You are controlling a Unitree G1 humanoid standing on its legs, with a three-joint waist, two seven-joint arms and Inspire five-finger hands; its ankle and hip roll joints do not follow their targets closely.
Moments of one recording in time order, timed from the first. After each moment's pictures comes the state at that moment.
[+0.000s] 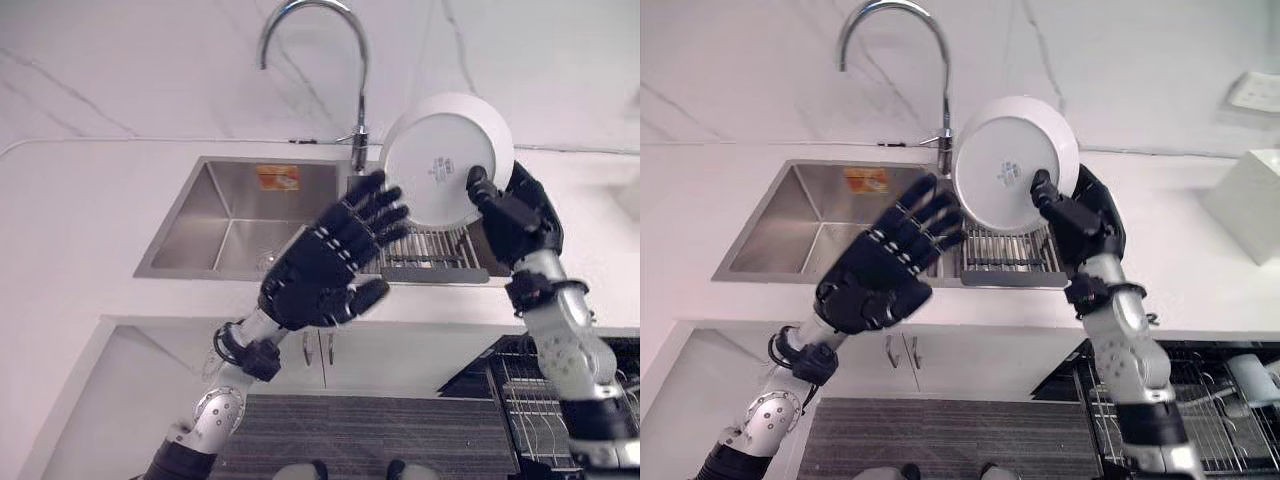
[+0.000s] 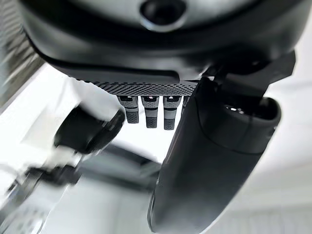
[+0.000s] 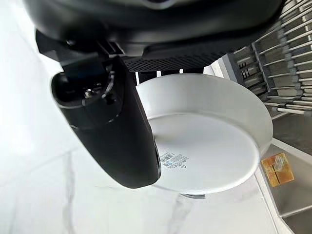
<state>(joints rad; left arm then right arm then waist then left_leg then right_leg) -0.09 0.42 -0.23 -0.26 -1.04 0.02 -0.65 -0.23 -0.52 -0.04 -0.14 0.94 0.02 -0.11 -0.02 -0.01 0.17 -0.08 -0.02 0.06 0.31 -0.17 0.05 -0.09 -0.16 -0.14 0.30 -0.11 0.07</state>
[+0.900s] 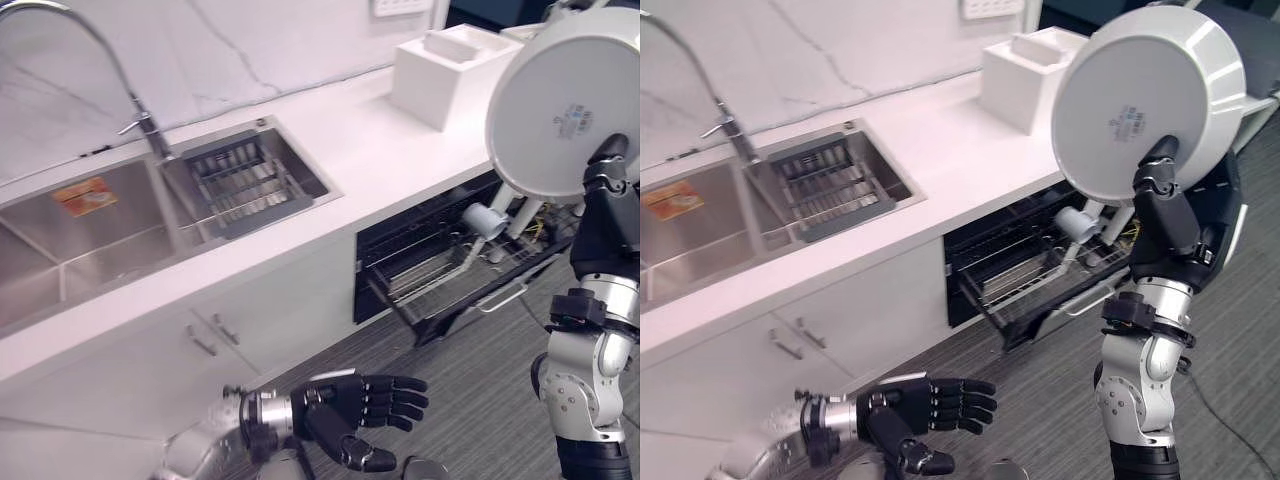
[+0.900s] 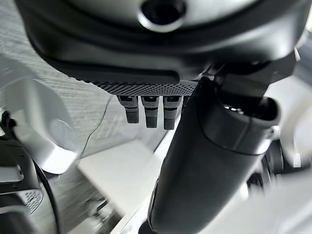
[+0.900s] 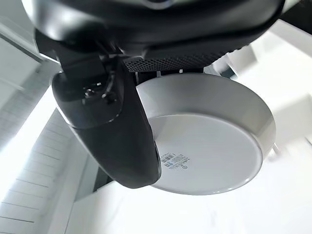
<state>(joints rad) 0.17 0.47 -0.42 -0.02 -0.66 0.28 -0.75 -0.11 -0.40 -0.15 -0.31 0.74 -0.38 -0.34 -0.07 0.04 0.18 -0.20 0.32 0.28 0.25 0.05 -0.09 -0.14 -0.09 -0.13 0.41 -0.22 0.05</state>
